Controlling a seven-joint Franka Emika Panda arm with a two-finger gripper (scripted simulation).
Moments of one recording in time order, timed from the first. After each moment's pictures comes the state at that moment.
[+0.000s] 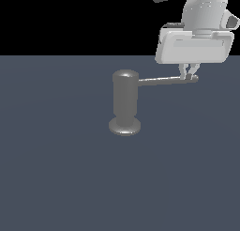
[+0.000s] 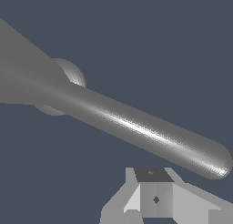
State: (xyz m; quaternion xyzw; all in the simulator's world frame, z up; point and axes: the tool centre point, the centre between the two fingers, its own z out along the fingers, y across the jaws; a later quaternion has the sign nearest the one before) arm -0.035 -0.198 0.231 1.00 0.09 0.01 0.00
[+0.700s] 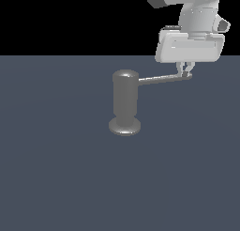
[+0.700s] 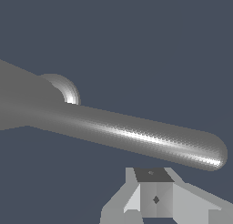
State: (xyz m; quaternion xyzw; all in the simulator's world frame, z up) arm 0.006 -0.207 0.231 1.00 0.10 0.01 0.00
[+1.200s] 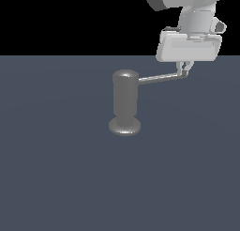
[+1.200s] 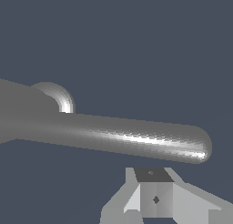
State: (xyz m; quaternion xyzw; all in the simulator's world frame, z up) arm 0.029 -0.216 0.232 1.00 0.10 0.01 0.00
